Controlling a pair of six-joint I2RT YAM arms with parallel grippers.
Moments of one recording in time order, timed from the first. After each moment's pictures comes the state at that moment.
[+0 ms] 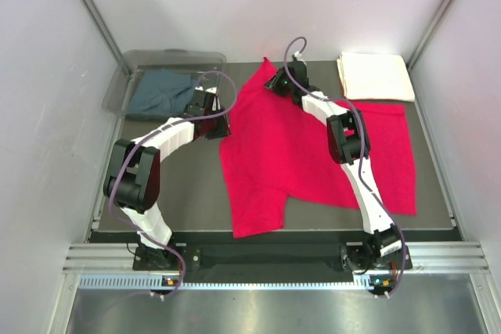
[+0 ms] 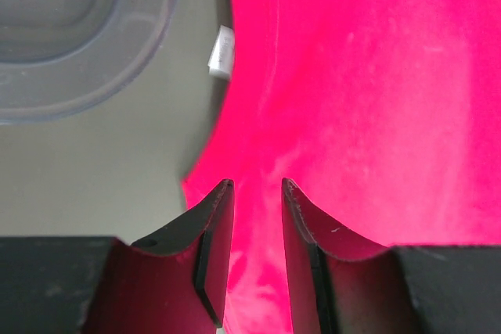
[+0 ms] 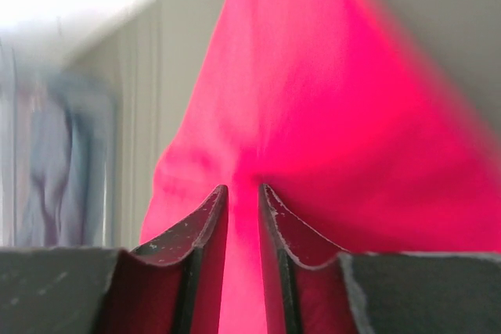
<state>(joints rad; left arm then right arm) -0.31 1.75 1.16 -0.26 0.11 -0.44 0.38 2.66 2.17 0.03 -0.17 0.84</state>
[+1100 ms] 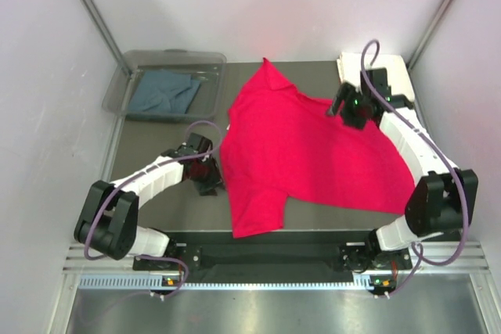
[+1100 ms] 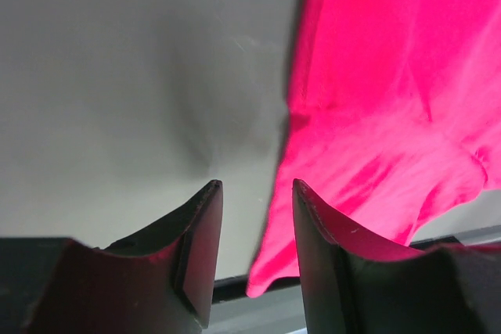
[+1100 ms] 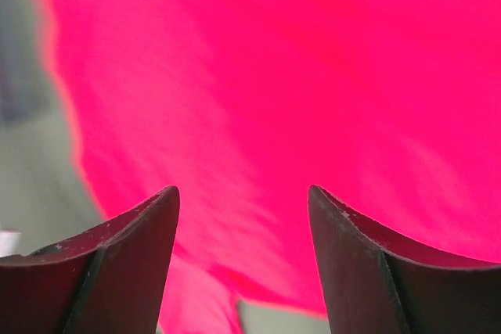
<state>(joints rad) -0.37 1.38 0.71 -0.53 0.19 -0.76 0.16 1.52 1.37 -0.61 -0.13 0.58</state>
